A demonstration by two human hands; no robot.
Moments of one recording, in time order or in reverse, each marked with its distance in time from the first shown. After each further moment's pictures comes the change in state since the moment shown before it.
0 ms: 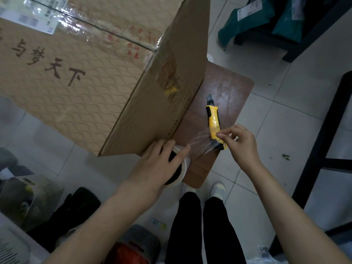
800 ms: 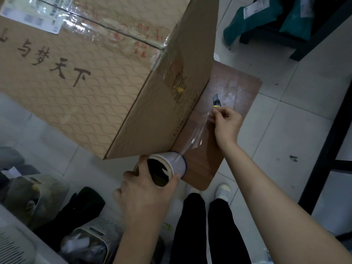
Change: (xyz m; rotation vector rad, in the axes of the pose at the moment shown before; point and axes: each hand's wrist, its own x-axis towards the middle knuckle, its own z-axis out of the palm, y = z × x) left_hand -0.034 0.025 0.016 -0.371 0.098 -0.937; right_hand 0.050 -0.033 0.062 0.424 0.264 0.246
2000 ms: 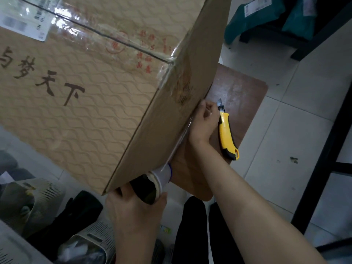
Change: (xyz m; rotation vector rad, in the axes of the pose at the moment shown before) left_hand 0.029 -0.040 0.034 -0.196 0.123 0.113; right_hand -0.008 -0.016 0.086 0.186 0.205 0.005
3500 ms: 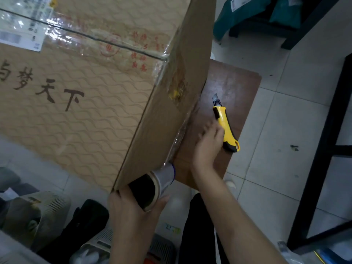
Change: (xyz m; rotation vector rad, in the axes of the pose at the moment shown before) left_hand 0.005 -0.020 -0.018 -0.154 0.004 0.178; right_hand -0.055 -0.004 -0.034 0.234 0.143 0.327
